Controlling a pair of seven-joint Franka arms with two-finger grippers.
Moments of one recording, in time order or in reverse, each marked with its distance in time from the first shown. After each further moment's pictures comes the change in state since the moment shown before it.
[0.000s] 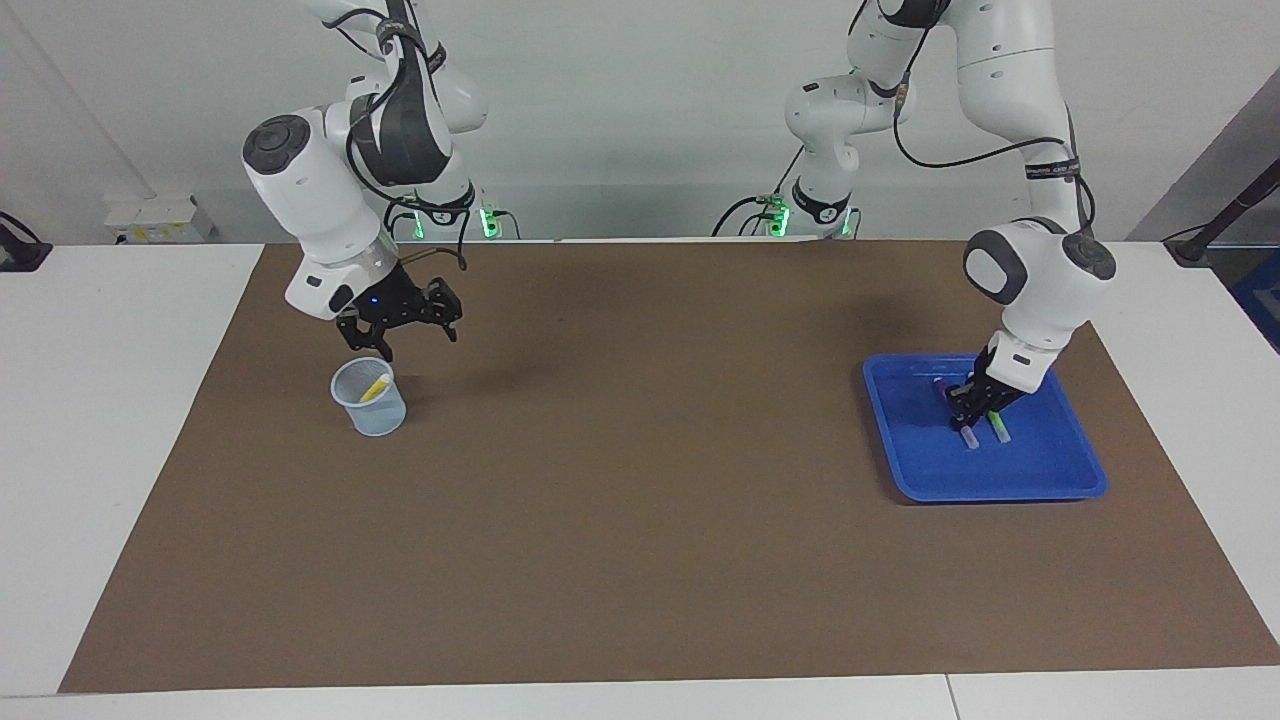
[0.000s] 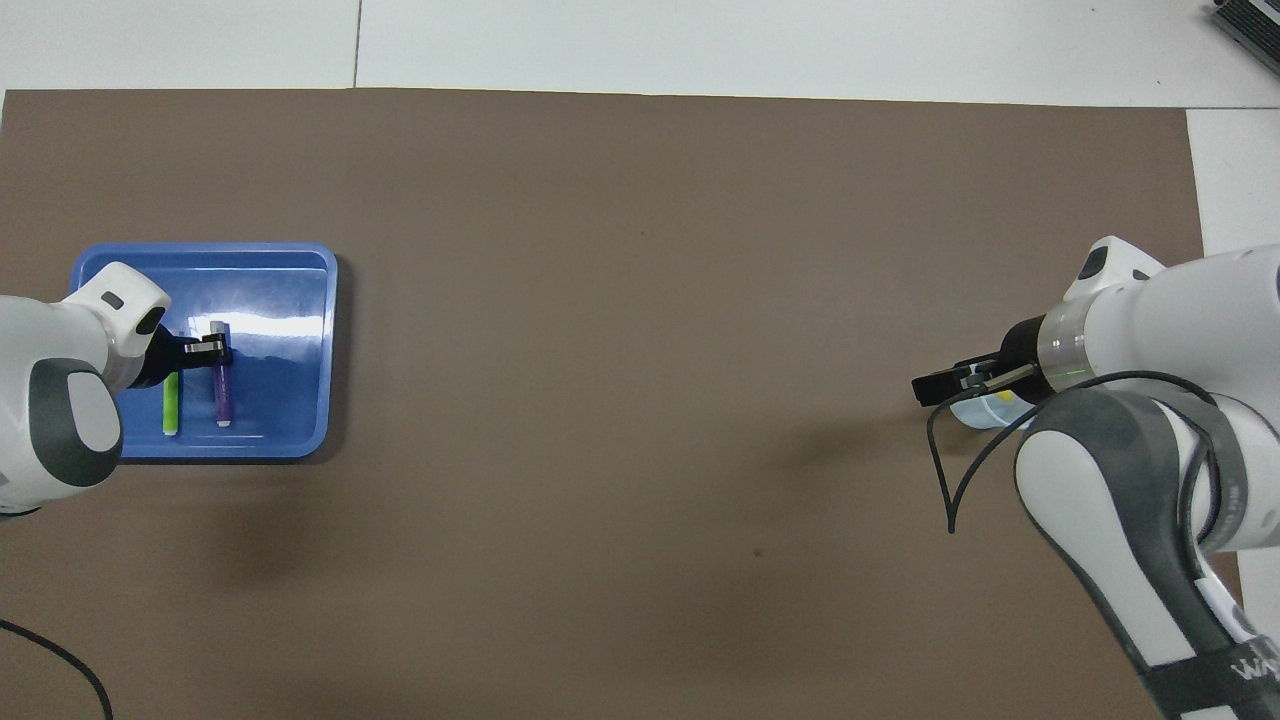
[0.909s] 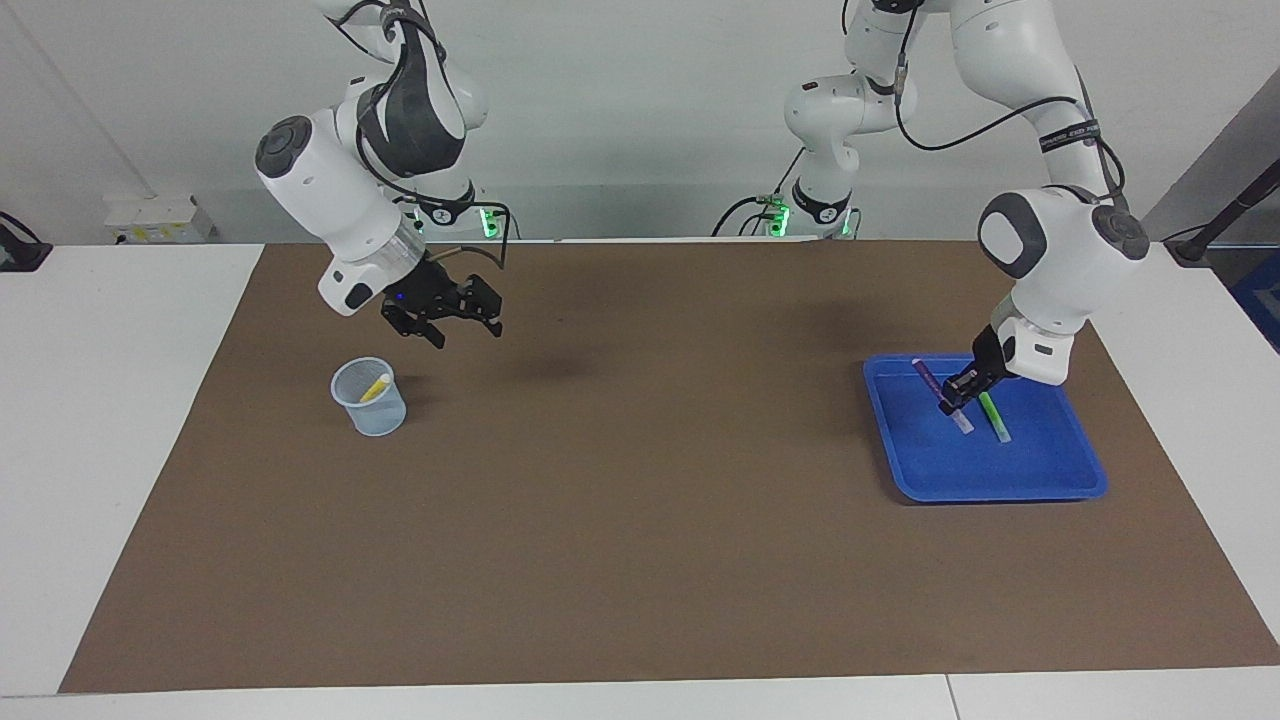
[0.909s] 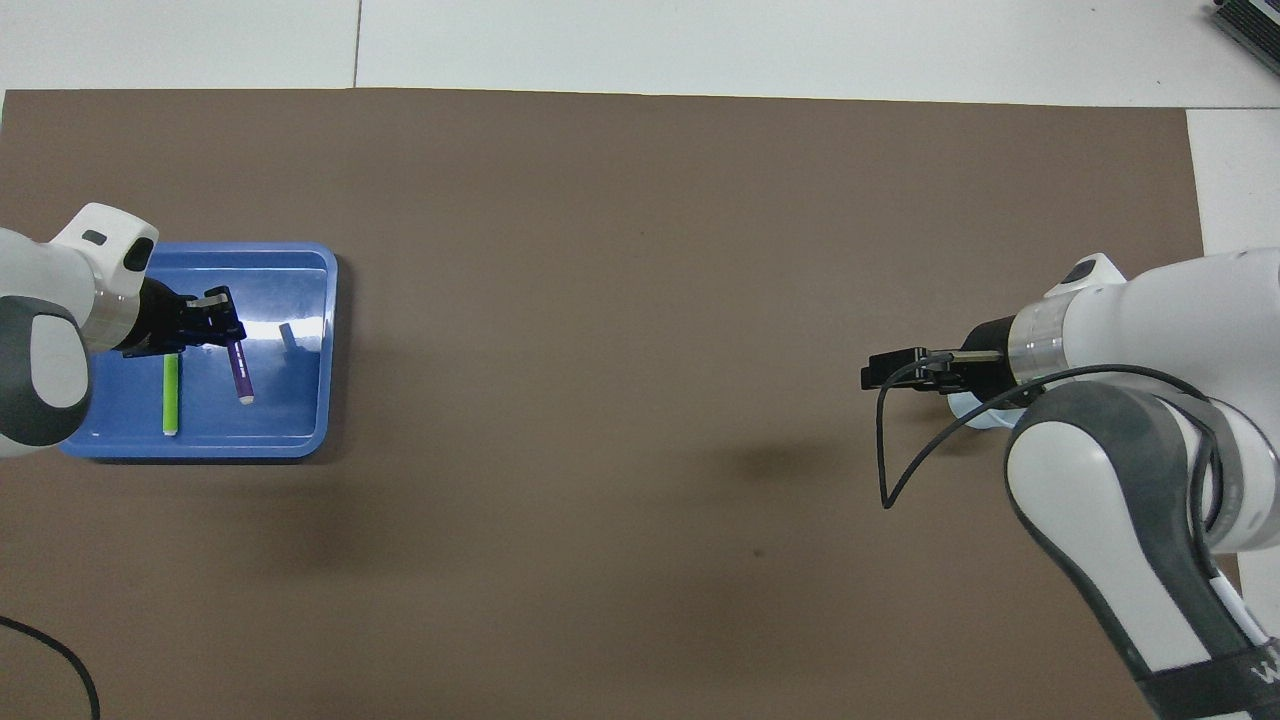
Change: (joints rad) left arm -0.057 -0.085 -0.032 0.176 -0.010 -0.336 -0.478; right arm 0.060 0.000 0.006 0.005 0.262 0.001 0.254
